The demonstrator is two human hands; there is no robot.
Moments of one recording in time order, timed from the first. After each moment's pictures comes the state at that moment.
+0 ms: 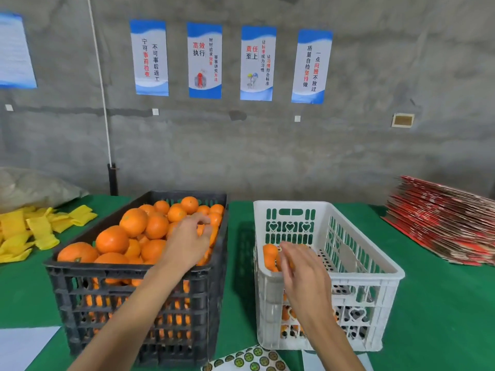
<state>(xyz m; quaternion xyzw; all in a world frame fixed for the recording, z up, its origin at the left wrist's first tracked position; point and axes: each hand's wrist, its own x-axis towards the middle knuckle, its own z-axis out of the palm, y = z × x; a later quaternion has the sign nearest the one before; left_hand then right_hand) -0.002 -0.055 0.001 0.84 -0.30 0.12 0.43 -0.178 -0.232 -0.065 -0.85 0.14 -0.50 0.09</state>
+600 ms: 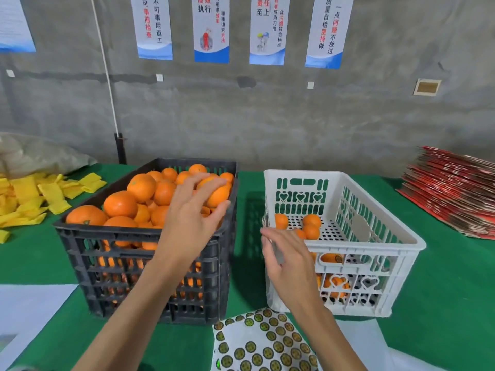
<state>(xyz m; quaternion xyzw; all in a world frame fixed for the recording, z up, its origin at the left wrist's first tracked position) -0.016 -0.032 -0.027 0.73 -0.42 0.36 0.40 -0.156 -0.198 -0.098 -0.84 0.03 -0.50 0.20</state>
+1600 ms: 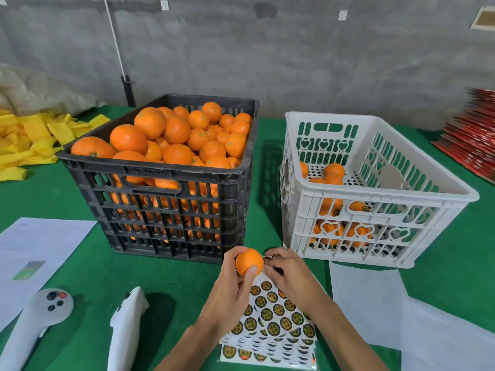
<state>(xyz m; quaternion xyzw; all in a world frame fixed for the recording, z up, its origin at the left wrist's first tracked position) -0.107 -0.016 -0.269 0.75 -0.32 -0.11 0.57 -0.163 -0.204 -0.255 -0.95 0.06 -0.11 0.28</state>
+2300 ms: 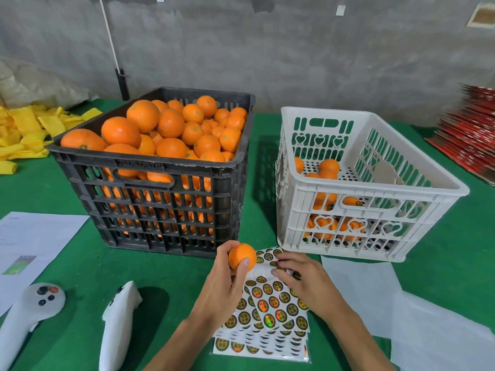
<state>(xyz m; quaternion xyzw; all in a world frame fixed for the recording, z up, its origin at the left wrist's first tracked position) -0.109 -0.016 -0.269 0.76 -0.30 -0.09 0.57 -0.204 -0.229 -0.261 -0.93 0.10 -0.13 0.32</state>
